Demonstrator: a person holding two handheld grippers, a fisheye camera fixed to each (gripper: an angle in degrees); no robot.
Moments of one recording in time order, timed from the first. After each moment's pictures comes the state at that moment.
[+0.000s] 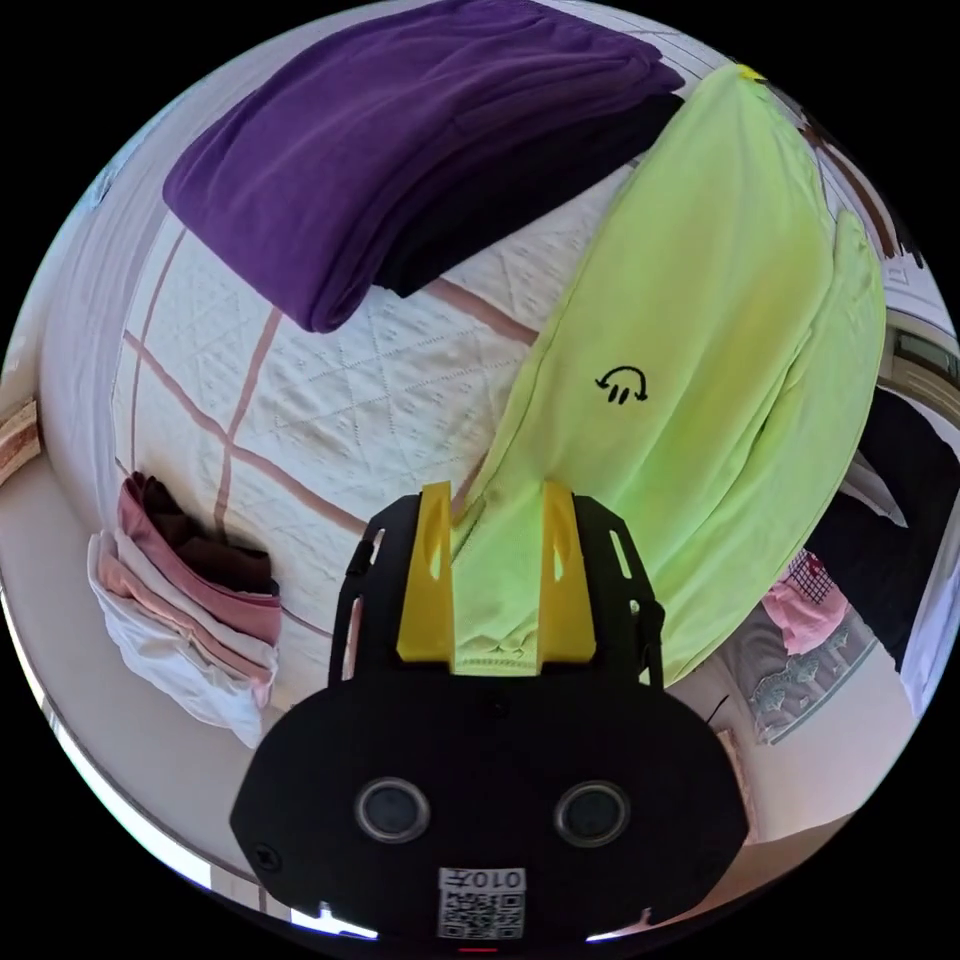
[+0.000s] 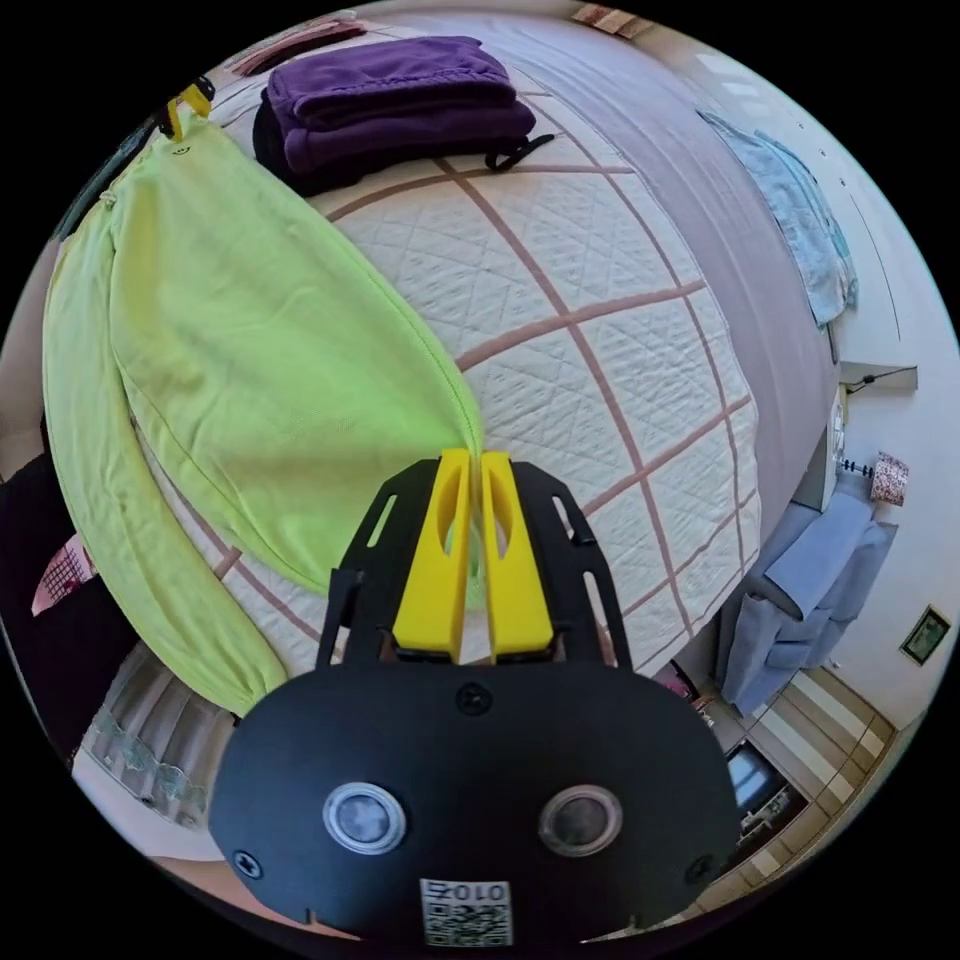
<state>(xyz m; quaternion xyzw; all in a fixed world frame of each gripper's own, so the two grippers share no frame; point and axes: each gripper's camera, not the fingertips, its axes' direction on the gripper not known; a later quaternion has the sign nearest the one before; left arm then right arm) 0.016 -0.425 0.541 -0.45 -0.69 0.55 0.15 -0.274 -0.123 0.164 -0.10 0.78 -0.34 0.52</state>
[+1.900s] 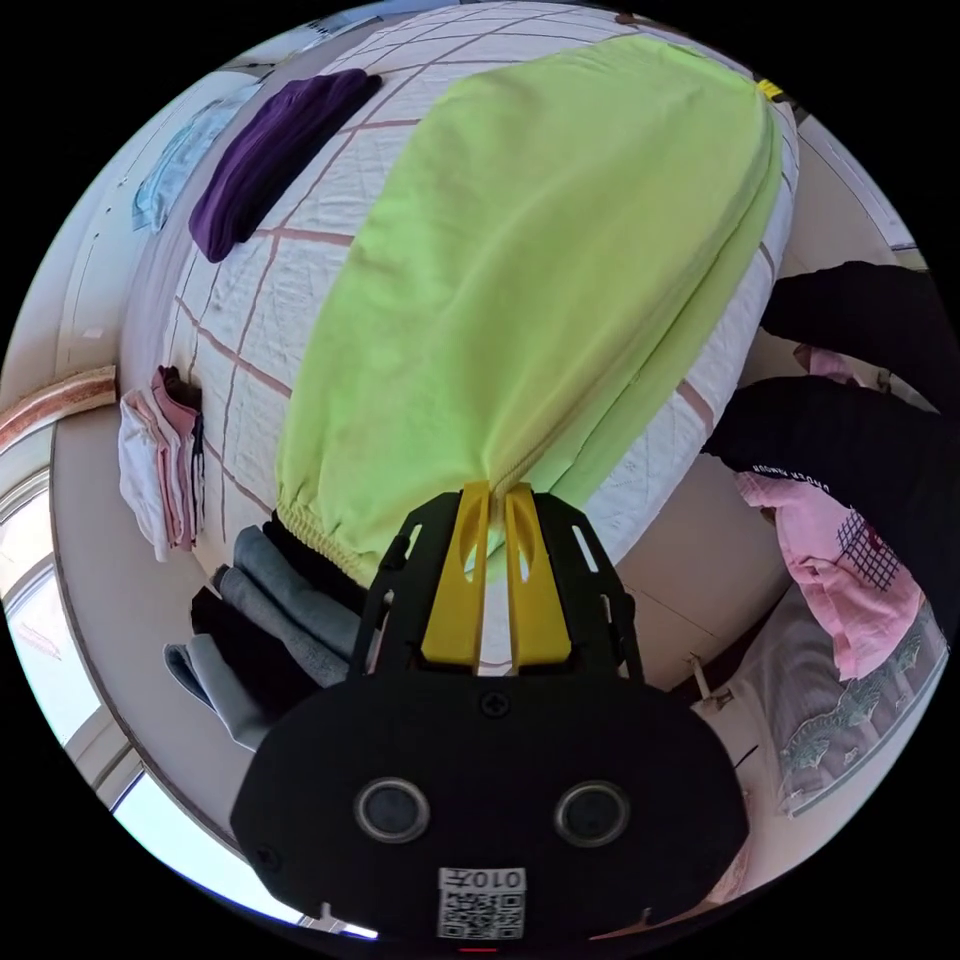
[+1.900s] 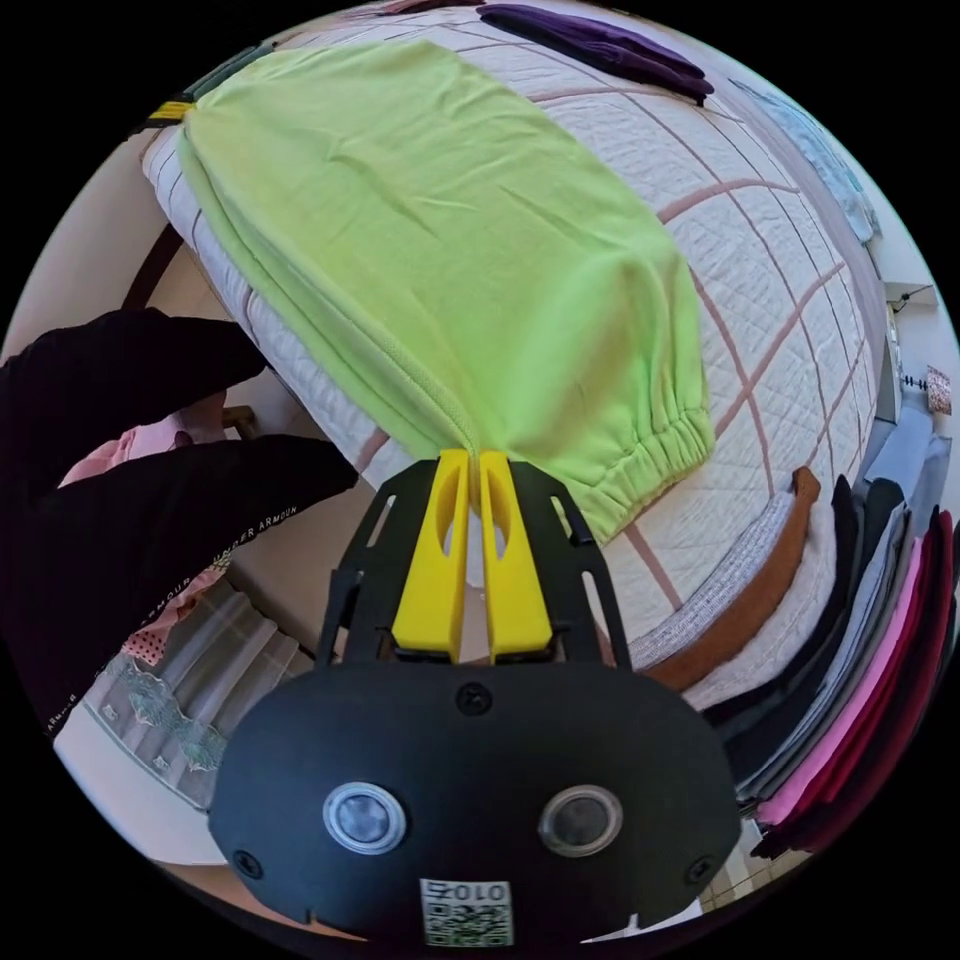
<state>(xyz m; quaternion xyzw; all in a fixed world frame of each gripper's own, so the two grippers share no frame) -0.130 -0.336 0.055 -0.34 -0.68 0.64 0.09 0.042 0.149 0.057 -0.12 0.73 -0.29 0.60</state>
